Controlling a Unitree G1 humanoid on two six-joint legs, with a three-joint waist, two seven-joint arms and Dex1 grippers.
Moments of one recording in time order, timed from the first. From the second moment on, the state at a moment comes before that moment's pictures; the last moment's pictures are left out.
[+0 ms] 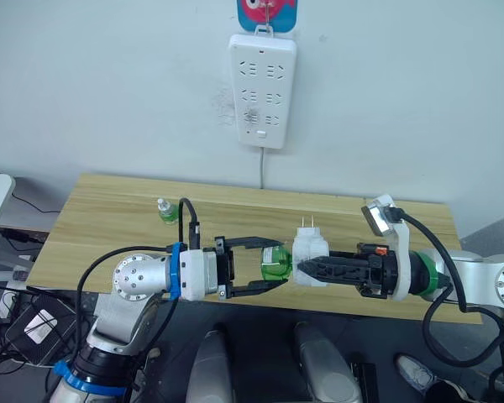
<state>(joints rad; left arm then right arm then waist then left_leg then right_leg) -0.19 0.59 -0.16 -0.33 -0.42 -0.16 -1.13 -0.30 -0.89 0.06 -0.44 1.95 1.02 0.17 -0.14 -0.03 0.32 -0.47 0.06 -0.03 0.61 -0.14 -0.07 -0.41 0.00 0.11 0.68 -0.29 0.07</state>
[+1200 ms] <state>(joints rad) -0.26 0.87 -0.14 -0.43 -0.78 0.67 -1.10 -0.30 -0.90 0.06 -0.44 1.90 1.02 0.21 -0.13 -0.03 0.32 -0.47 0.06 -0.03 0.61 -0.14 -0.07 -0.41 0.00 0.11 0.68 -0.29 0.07</state>
